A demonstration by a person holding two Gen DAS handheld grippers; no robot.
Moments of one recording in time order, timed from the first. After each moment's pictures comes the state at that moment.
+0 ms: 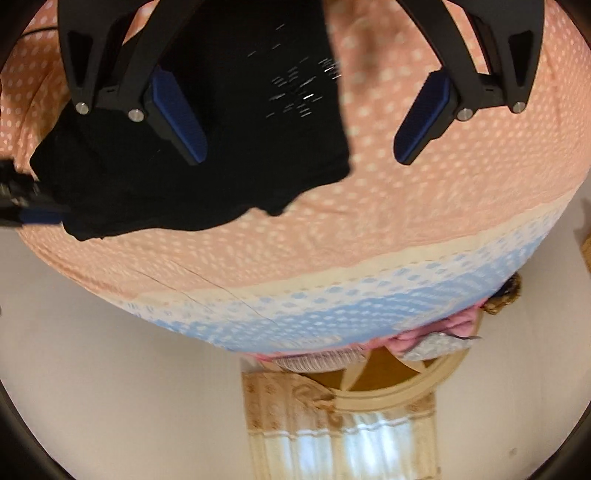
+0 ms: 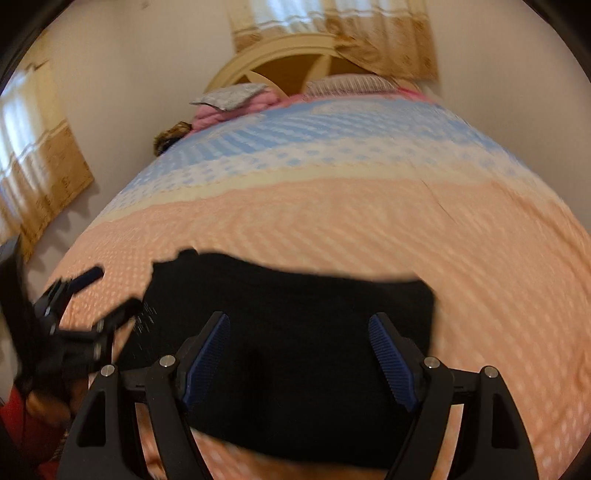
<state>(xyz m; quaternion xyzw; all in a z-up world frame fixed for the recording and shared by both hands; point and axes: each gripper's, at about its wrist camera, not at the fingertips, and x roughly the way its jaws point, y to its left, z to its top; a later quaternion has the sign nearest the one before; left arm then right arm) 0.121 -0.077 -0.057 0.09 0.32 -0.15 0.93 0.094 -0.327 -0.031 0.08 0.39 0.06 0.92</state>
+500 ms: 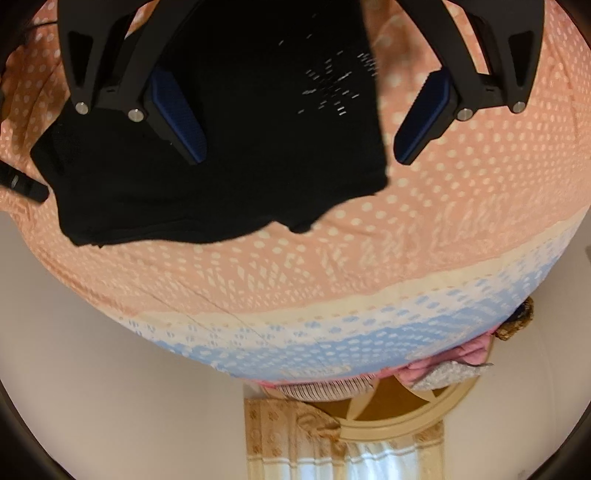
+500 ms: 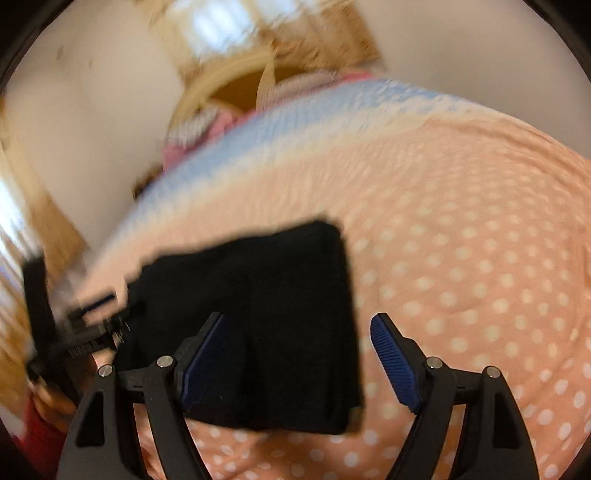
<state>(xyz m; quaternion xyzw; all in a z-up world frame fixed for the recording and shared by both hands) 0.119 -0.085 -0.058 0.07 0.37 -0.15 0.91 0.052 -0.401 -0.072 0.22 0.34 0.02 0.92</state>
